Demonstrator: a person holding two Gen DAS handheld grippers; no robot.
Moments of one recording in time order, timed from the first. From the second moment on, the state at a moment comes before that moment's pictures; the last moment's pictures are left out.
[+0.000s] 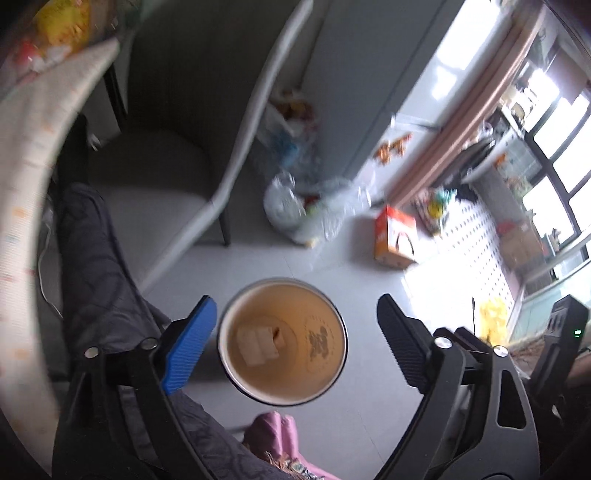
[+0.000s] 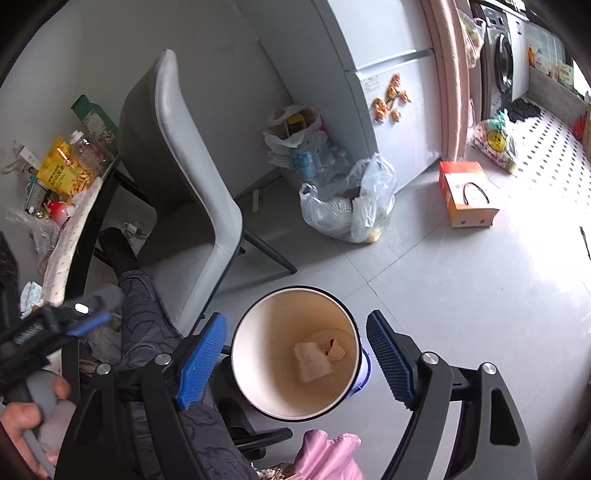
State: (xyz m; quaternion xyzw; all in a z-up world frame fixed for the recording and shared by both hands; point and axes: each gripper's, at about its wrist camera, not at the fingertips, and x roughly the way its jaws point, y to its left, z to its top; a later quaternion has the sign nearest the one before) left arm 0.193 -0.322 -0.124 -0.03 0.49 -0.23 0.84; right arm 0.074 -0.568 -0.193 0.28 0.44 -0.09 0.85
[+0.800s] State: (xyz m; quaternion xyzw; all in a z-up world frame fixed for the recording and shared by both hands) left arm 0.136 -0.156 -0.005 -0.10 0.33 -0.13 0.93; right arm 0.077 -0.434 -0.047 0.18 0.33 -0.01 0.93
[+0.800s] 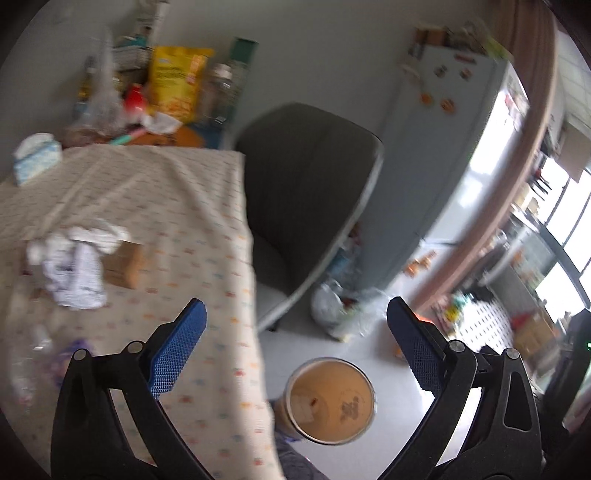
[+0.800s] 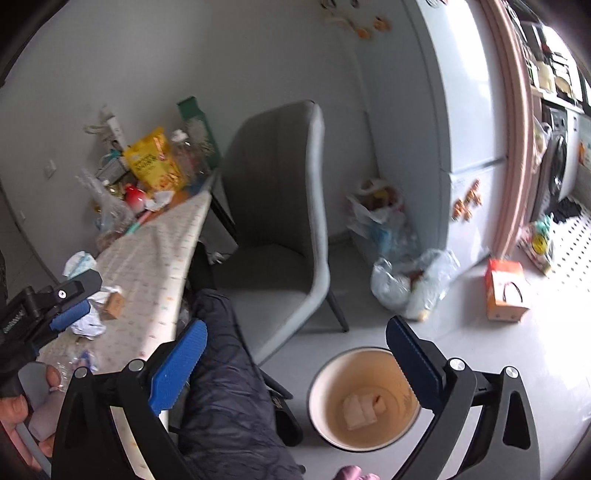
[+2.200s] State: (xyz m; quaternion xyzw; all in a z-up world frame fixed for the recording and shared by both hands) left arm 0.055 0.095 -0.033 -0.19 0.31 0.03 0.93; right arm 0.069 -0.285 -0.021 0.12 0.31 0.13 0.93
